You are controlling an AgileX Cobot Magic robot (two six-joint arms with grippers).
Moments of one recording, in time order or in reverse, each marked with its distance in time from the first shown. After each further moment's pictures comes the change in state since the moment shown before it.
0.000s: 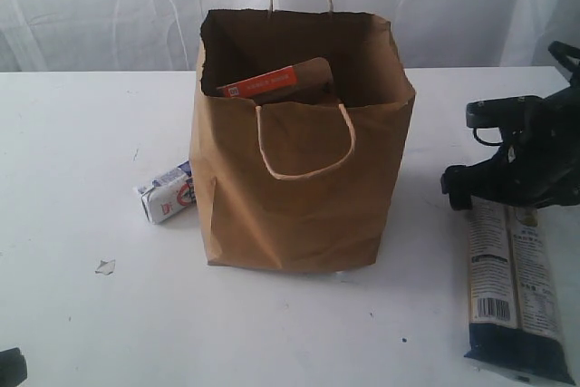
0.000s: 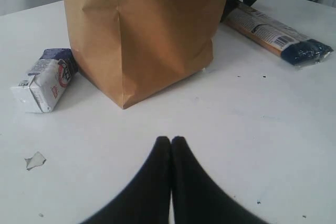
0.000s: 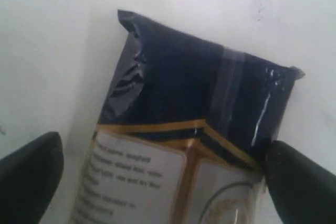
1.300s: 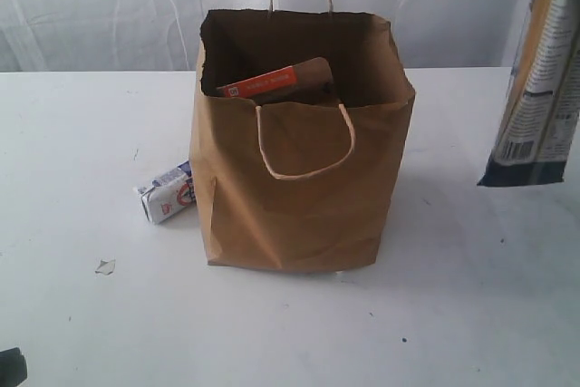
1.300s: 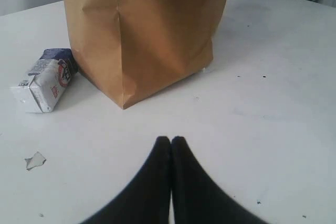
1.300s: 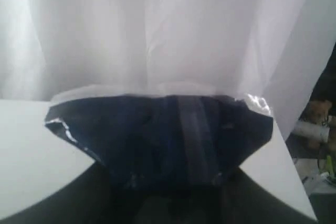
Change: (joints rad) left arm 0.000 0.000 0.000 0.000 0.000 0.000; right arm -0.016 -0.625 -0.048 0.065 -0.173 -0.104
